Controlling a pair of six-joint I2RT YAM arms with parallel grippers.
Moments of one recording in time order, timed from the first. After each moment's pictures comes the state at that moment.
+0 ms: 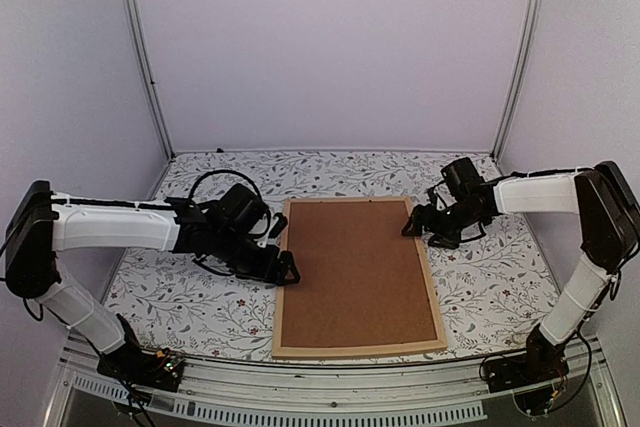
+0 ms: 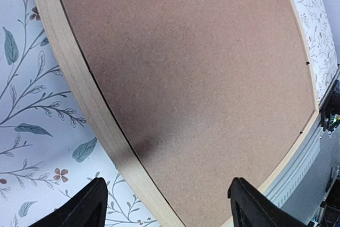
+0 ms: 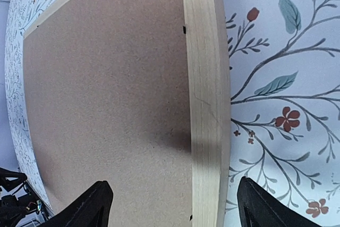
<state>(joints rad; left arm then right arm) -0.86 1.52 0.90 -0.41 0.20 -0.57 0.42 1.71 0.97 -0.32 -0.32 0.58</state>
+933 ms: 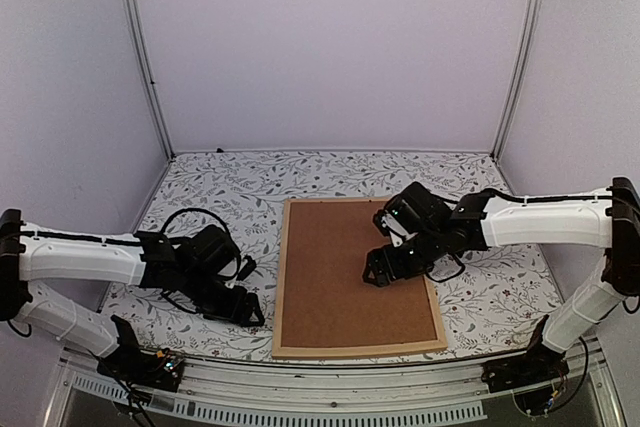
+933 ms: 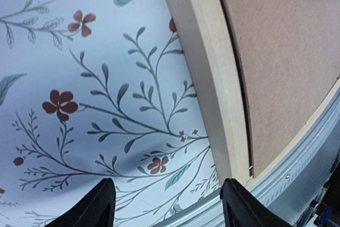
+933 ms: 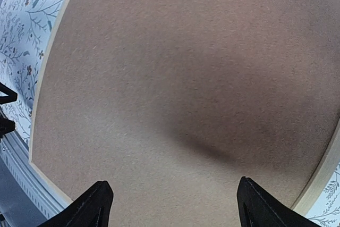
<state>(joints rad) -0.91 1.28 0.61 -0.50 0.23 -0.69 0.91 1.55 1.00 -0.51 -0.06 0.54</state>
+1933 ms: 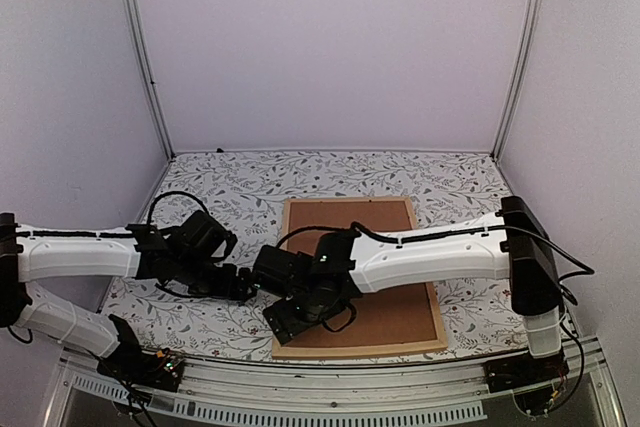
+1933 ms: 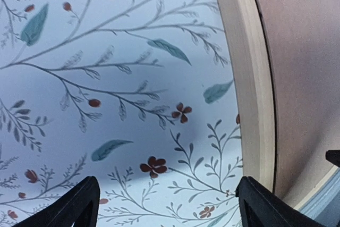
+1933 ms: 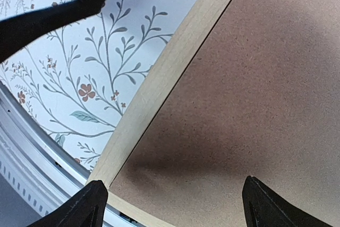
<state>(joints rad) -0.80 1.25 0.60 -0.46 0.02 -0.68 1.37 2.12 1.72 -0.84 0.15 0.71</state>
